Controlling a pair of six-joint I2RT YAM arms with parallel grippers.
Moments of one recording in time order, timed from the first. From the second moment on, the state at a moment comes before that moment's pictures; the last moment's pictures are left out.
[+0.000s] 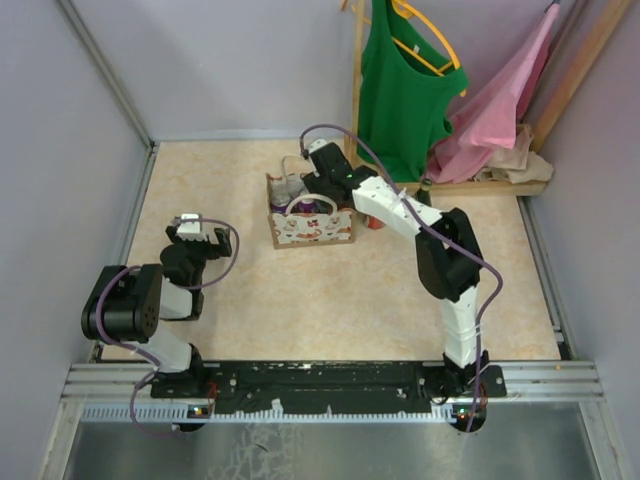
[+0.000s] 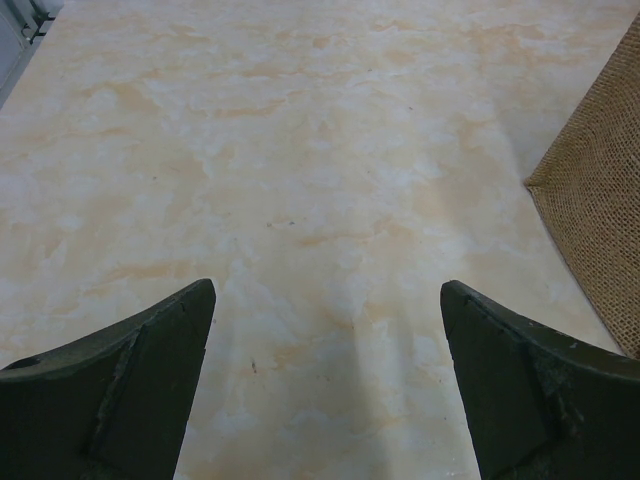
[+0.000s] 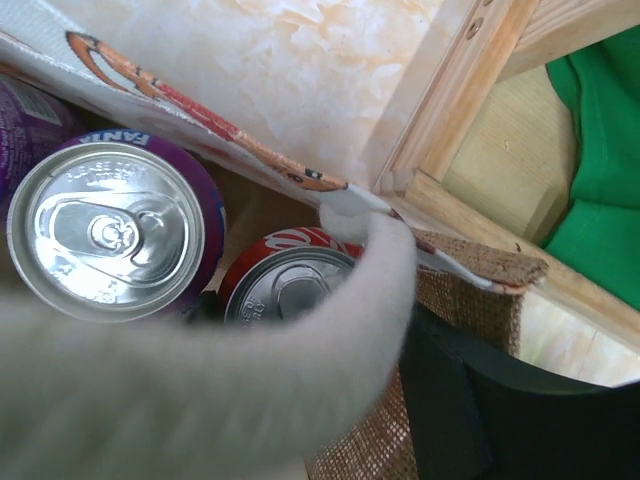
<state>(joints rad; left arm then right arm) 0.01 1.58 0.21 1.30 0.09 0.00 0.65 2.06 1.76 -0.51 0.27 -0.07</state>
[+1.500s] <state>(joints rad) 0.01 1.58 0.21 1.30 0.09 0.00 0.59 1.17 1.01 -0.15 0.71 0.08</state>
